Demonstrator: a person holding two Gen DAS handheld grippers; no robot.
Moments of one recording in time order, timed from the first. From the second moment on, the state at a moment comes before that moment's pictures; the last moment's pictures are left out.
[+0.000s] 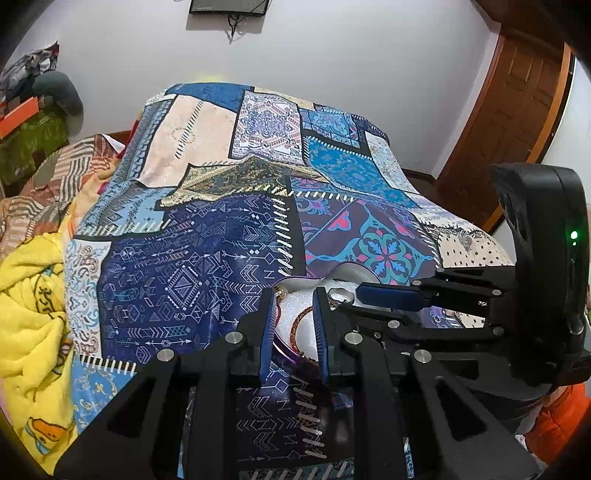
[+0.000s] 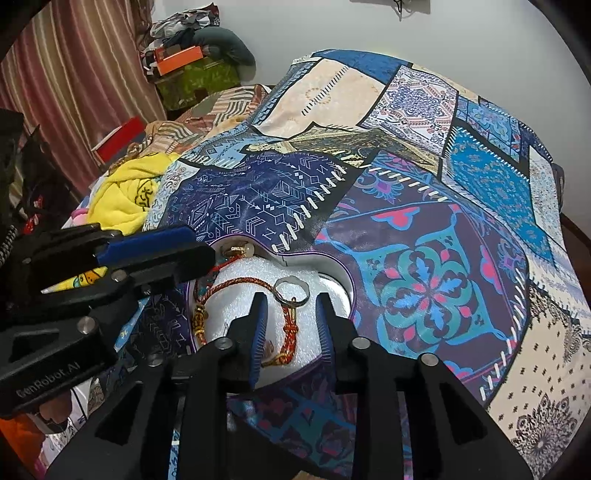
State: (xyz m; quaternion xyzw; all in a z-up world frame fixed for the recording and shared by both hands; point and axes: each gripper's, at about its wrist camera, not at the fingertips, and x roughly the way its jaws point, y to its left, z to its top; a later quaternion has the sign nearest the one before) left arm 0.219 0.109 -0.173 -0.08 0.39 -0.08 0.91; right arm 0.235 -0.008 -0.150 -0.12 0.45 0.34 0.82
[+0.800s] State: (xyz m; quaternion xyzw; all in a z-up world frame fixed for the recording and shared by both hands) left arm 0.173 0.069 -0.112 -0.05 0.35 -0.07 0.93; right arm 0.204 -0.087 -0.090 -0.09 0.39 0.29 0.87
